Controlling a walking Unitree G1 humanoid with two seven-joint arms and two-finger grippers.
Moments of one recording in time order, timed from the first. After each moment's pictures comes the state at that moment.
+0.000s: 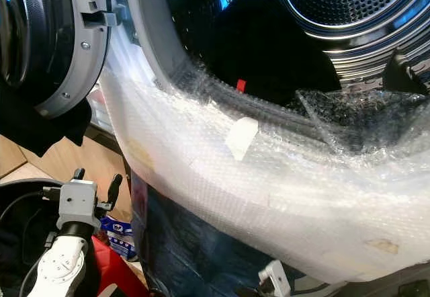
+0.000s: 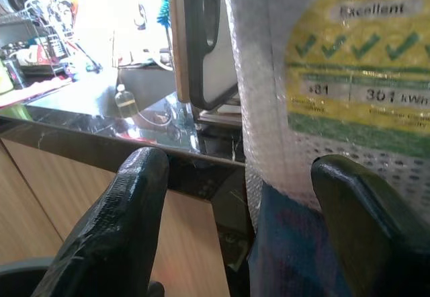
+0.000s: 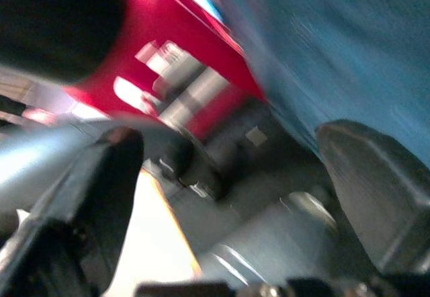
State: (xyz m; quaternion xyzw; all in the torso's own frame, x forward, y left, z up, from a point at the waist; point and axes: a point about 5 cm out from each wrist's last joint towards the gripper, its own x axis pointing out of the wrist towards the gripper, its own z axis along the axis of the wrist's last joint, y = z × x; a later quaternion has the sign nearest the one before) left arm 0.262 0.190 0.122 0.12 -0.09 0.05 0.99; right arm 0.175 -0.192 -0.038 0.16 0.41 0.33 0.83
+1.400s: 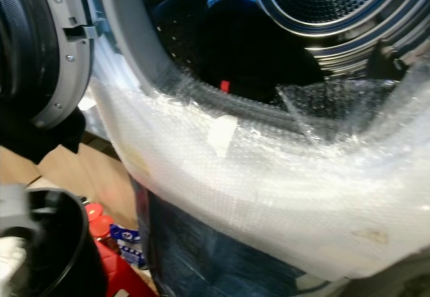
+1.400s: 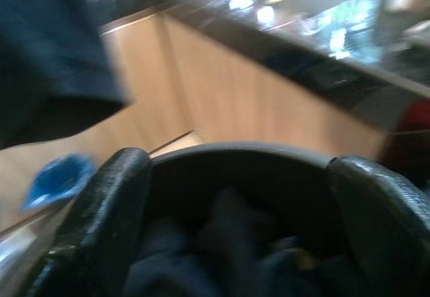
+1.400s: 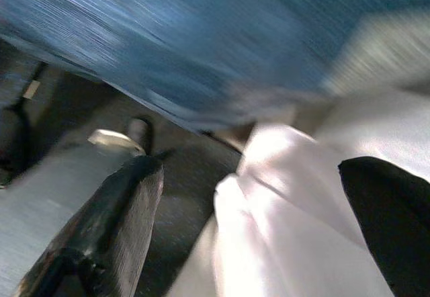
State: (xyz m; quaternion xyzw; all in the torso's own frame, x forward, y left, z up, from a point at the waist) left arm 0.238 0.296 0.132 0.04 0.07 0.26 0.96; right arm 0.145 -0.213 -0.098 -0.06 0.56 -0.04 0.82
